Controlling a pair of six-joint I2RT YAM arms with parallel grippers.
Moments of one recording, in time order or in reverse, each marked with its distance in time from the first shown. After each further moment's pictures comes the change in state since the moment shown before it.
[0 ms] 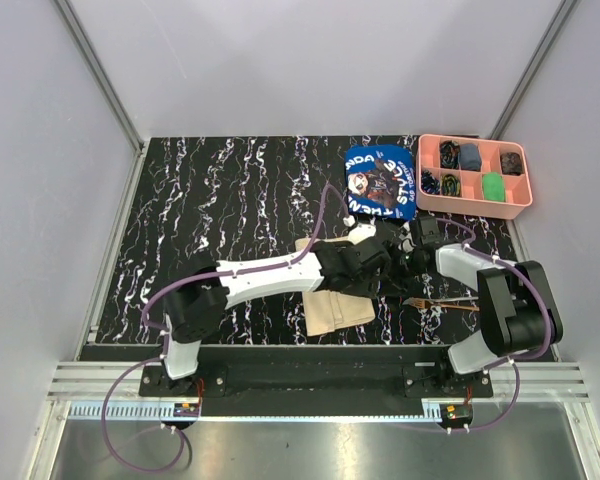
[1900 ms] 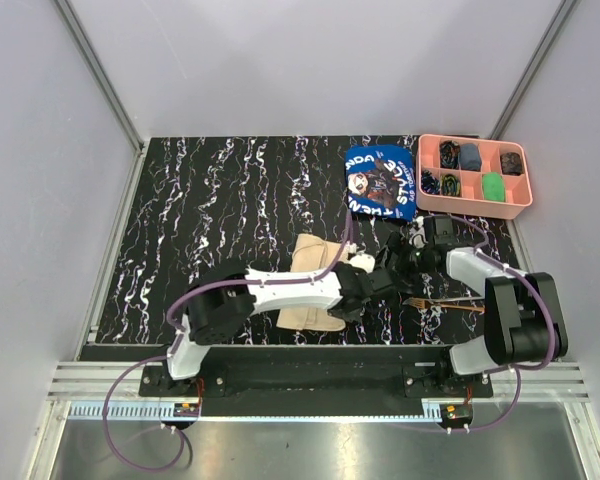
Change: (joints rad) left arm -0.102 0.160 0.036 -0.224 -0.115 -0.051; right arm -0.095 -0.081 -0.031 0.033 -0.042 -0.016
